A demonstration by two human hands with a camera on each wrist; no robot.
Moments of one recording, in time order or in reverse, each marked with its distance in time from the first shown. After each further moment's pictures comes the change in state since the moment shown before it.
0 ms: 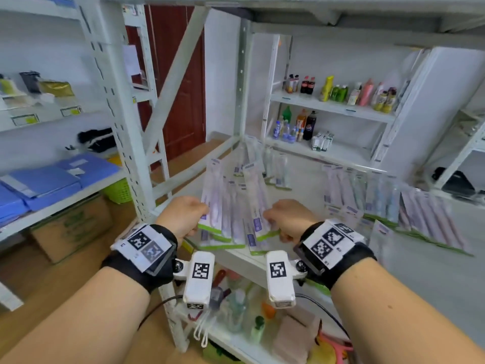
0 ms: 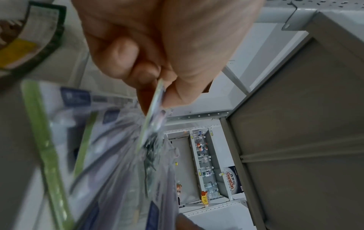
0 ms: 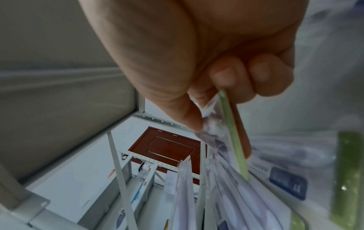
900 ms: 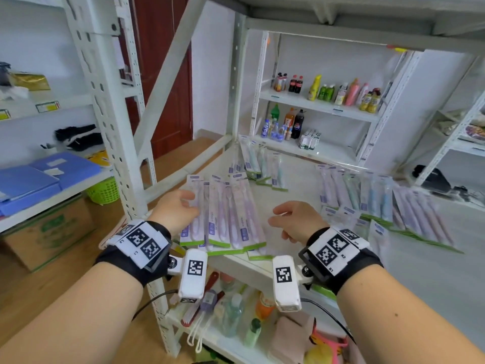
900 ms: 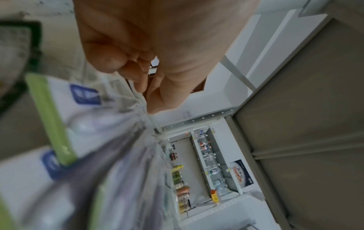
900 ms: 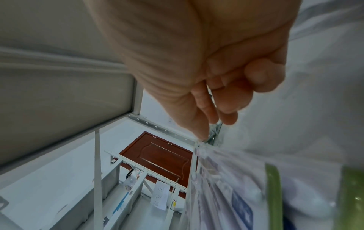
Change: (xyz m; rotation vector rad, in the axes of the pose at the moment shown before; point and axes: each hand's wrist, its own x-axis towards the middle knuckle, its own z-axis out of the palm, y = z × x) left_hand 0.038 -0.010 -0.019 0.271 0.011 0.133; right_hand 0.013 0.016 -0.004 -0.058 0.126 -0.004
